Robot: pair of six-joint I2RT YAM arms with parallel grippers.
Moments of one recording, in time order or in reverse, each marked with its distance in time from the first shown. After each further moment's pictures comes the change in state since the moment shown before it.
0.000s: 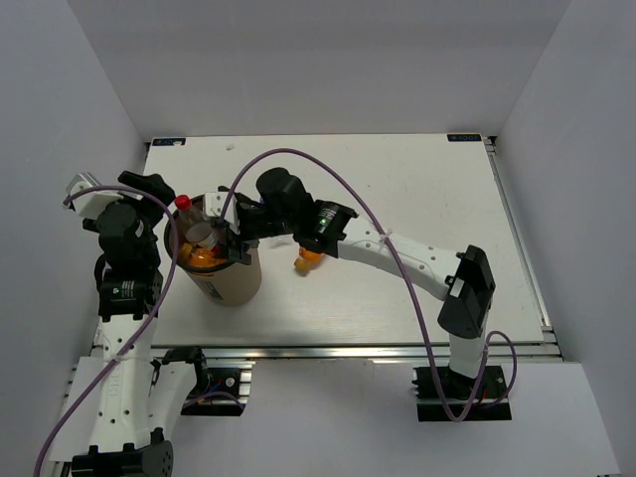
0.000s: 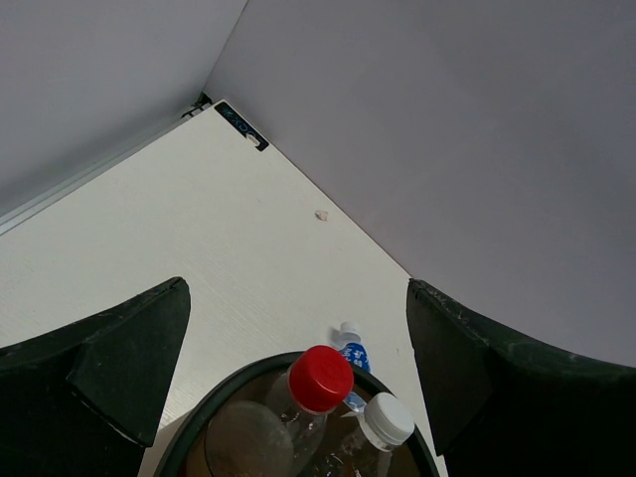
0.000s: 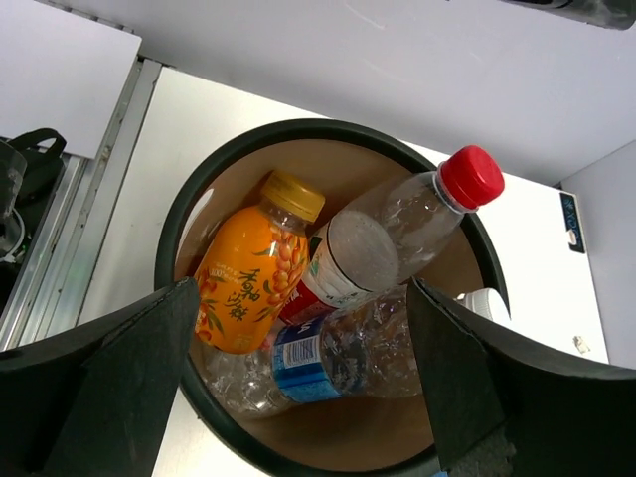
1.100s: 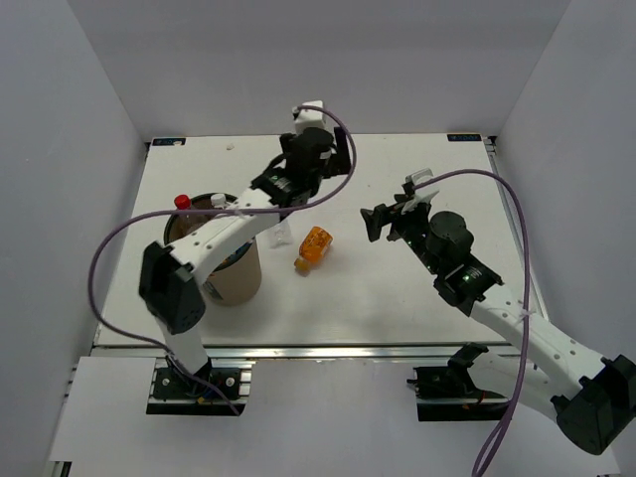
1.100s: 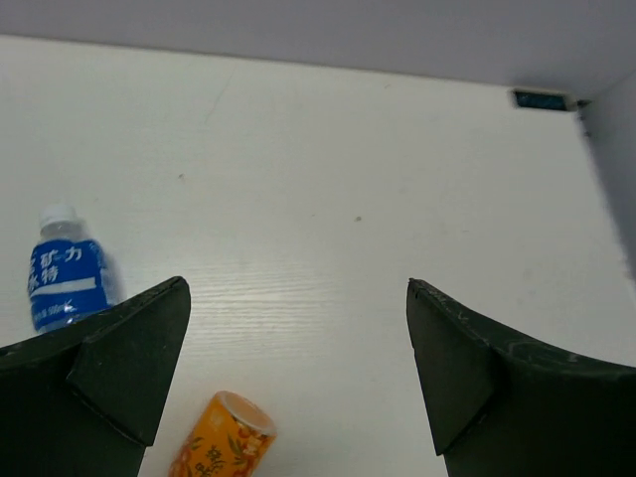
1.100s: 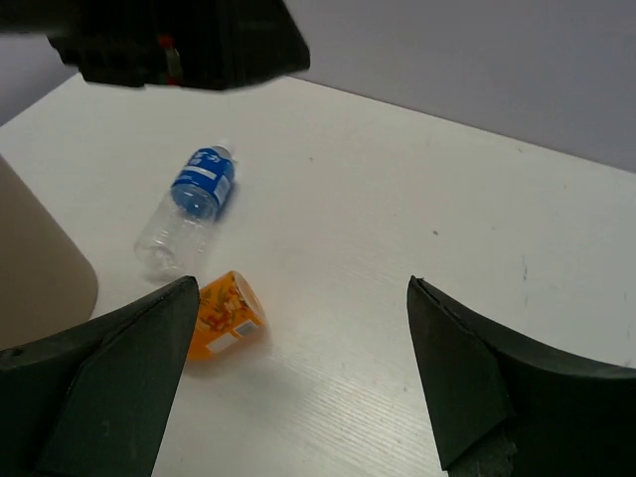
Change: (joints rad) left arm -0.780 0.979 0.713 0.000 -0.105 0.180; right arm -0.432 -0.937 -1.070 0.380 0.607 0.547
